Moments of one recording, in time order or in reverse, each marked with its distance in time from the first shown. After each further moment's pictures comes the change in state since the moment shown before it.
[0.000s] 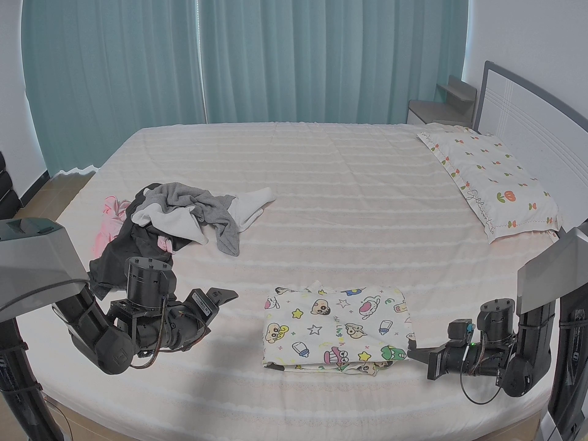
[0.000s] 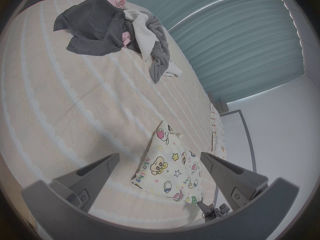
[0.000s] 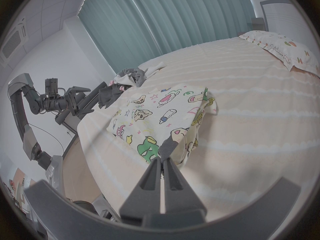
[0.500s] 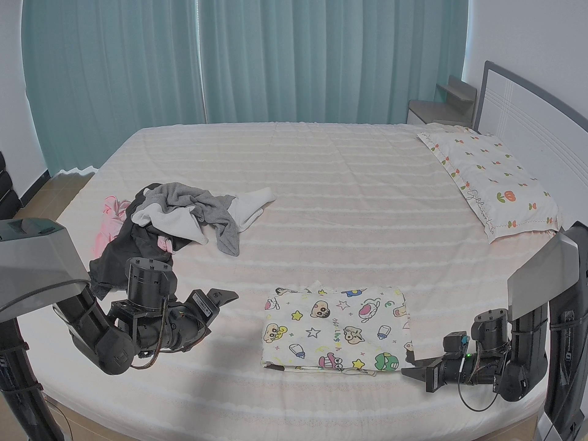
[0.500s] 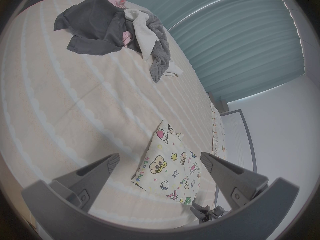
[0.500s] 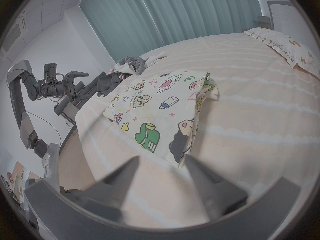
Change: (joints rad) left arm -0.001 0.004 0.000 0.000 0.000 0.000; right arm 0.001 0.061 0.015 0.000 -0.001 -0.073
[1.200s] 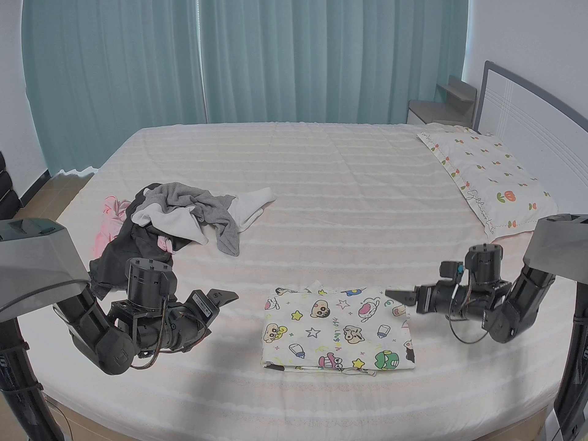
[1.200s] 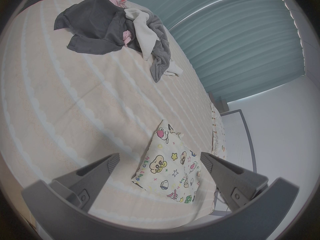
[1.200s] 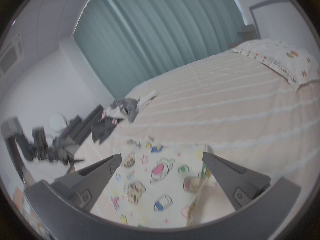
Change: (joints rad) left arm 0.001 0.002 0.001 -0.001 -0.006 -0.003; right arm -0.054 -0.153 -0.566 0.449 -0.014 0.235
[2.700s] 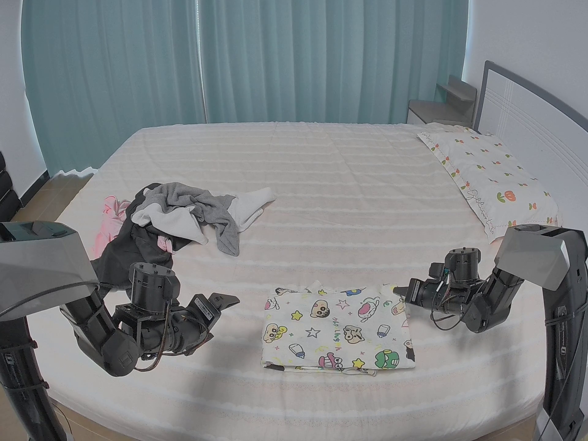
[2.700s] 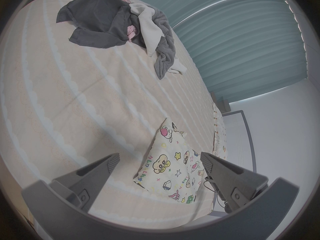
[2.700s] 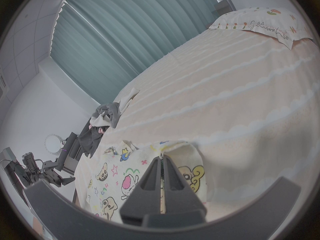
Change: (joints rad) left arm 0.005 0.043 0.001 -0.030 -0.012 -0.021; right arm -0.054 0.240 -0.230 0.049 0.008 0.159
